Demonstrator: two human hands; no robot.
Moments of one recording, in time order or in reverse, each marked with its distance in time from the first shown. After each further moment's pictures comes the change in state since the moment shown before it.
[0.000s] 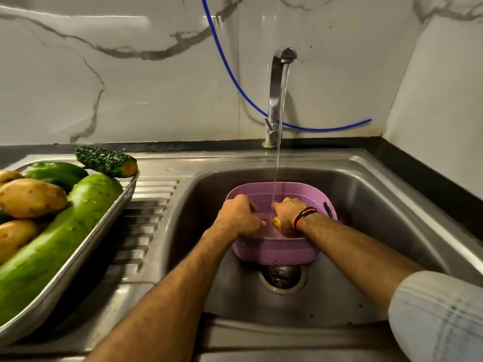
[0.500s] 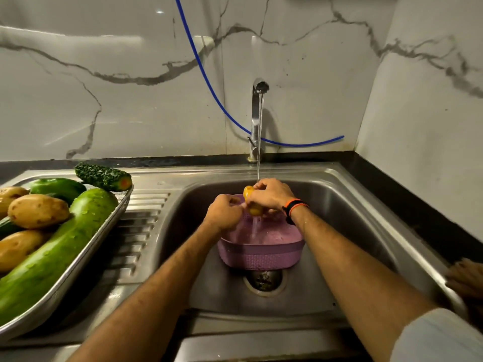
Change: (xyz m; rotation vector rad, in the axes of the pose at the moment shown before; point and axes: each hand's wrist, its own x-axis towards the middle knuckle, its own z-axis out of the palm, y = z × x) left_hand -0.004 0.023 -0.012 -0.389 0.071 -0.019; right_hand -0.050 -0.001 -0.081 0.956 0.244 0.173
